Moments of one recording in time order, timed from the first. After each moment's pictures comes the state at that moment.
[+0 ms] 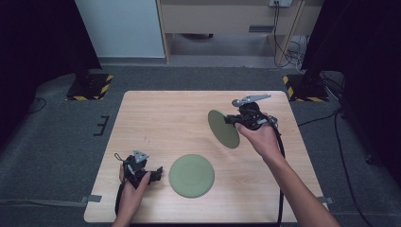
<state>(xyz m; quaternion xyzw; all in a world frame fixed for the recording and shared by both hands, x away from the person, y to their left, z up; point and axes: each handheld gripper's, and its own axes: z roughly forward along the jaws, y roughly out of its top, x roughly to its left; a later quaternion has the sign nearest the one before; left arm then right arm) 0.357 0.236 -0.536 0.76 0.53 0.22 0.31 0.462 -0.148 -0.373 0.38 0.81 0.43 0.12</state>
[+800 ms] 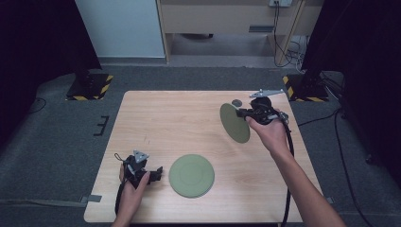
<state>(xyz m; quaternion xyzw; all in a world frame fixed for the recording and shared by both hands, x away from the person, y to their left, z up) 0.357 0.236 -0.536 0.76 0.53 0.22 0.31 0.476 -0.180 -0.367 0.42 0.79 0.43 0.15</state>
